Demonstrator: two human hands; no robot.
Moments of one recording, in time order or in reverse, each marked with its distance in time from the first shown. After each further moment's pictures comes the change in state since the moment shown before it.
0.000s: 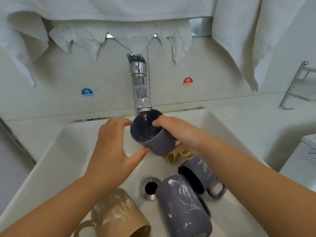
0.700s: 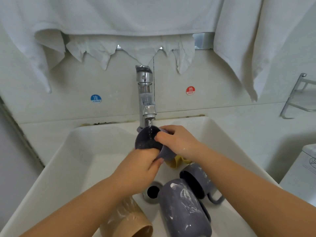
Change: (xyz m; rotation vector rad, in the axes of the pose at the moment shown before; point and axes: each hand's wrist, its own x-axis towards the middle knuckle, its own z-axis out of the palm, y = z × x) left_hand 0.001 0.028 0.012 -0.051 -0.440 0.033; right_hand 0.010 0.015 0.006 -0.331 0.123 -0.226
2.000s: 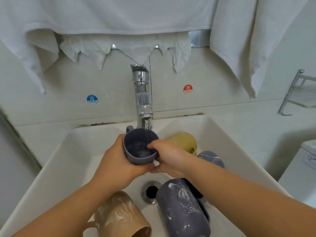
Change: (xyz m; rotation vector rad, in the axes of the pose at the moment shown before) left_hand -0.014 -0.022 -0.005 -0.408 0.286 -0.277; right_hand -0.006 0.000 0.038 0.695 -0.204 0.392
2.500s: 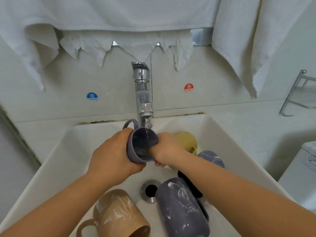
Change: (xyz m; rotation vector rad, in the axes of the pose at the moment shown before) left_hand 0.011 0.009 -0.013 0.621 -0.035 0.062; right_hand 0.013 -0.010 -0.002 -0.867 0.230 -0.134
